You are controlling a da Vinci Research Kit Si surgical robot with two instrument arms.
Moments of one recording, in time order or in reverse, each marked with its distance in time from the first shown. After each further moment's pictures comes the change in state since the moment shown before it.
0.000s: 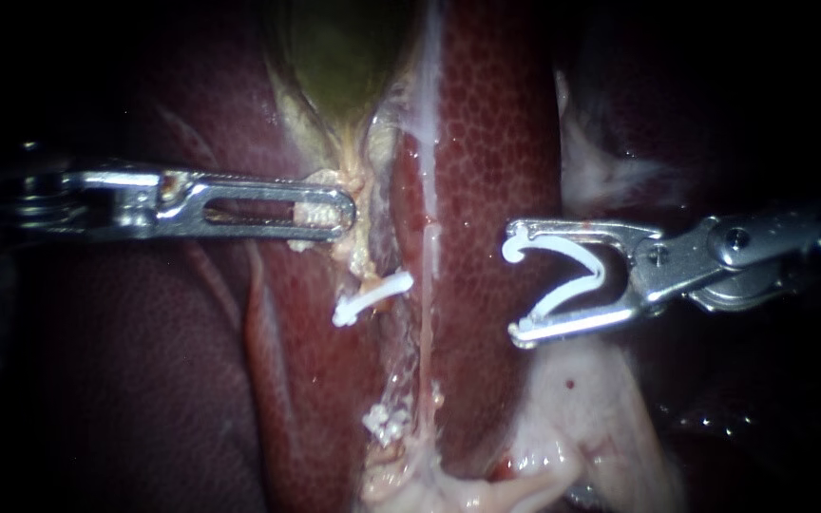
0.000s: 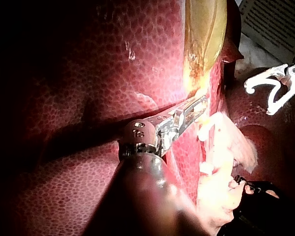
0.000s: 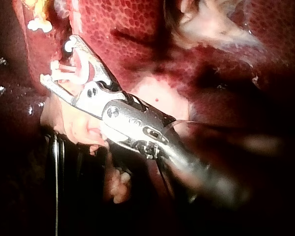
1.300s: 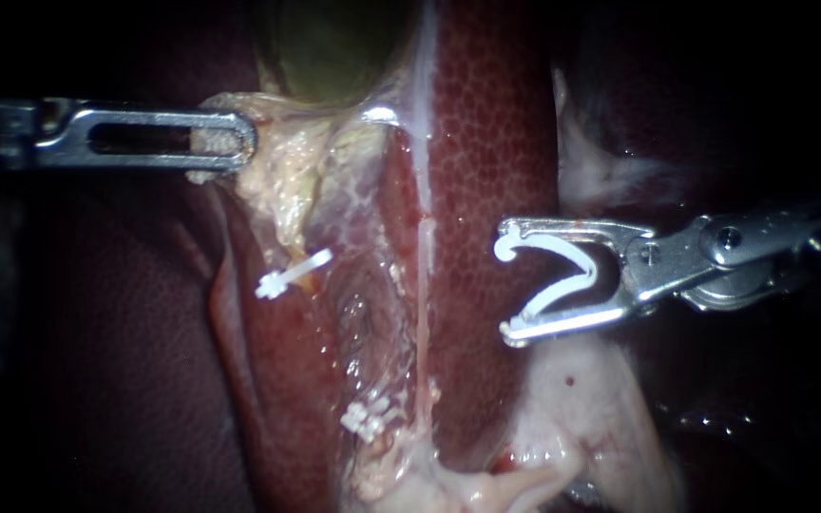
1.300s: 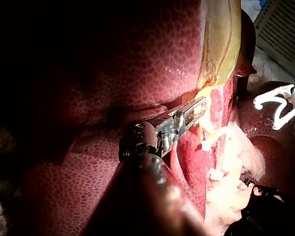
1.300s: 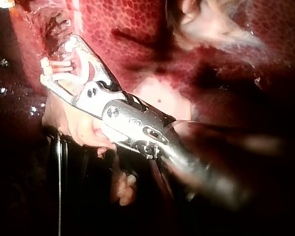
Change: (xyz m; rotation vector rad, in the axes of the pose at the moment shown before) right arm 0.000 0.000 0.001 -0.004 0.000 0.001; left arm -0.007 -0.001 -0.010 -0.025 -0.058 -0.016
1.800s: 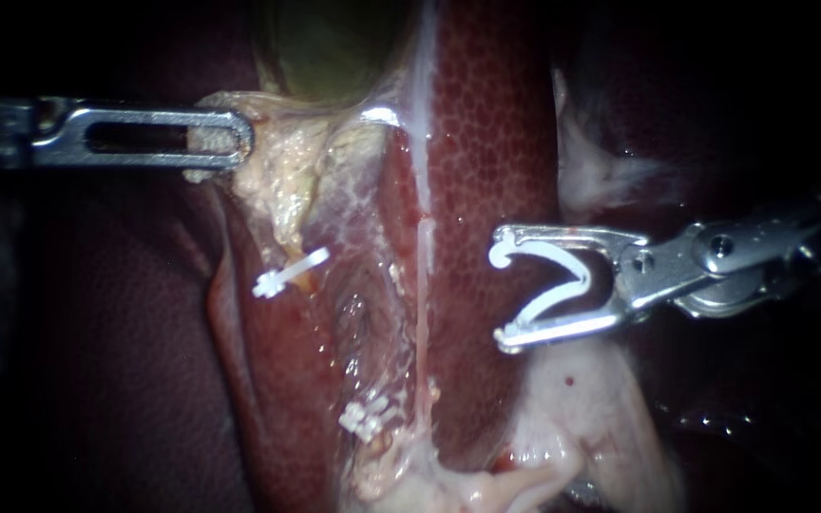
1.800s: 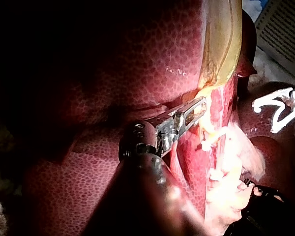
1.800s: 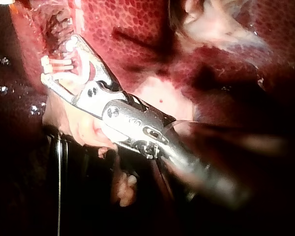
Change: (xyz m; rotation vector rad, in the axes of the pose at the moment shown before) right arm -0.003 -0.001 0.002 0.013 -0.008 -0.011; left arm 0.000 0.000 0.000 -0.002 -0.001 0.000
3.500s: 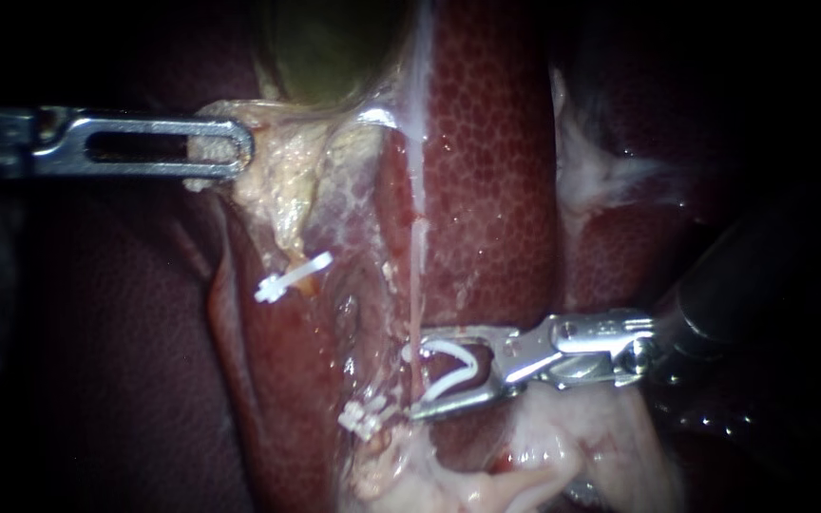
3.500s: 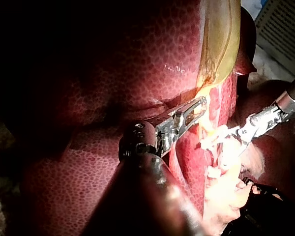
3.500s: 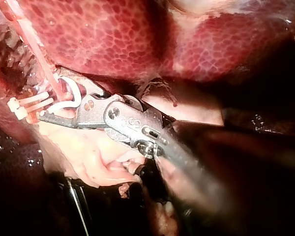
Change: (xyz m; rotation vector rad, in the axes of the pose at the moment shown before) right arm -0.018 0.002 0.012 0.059 -0.098 0.203; left arm 0.001 0.000 0.000 -0.004 -0.004 0.003
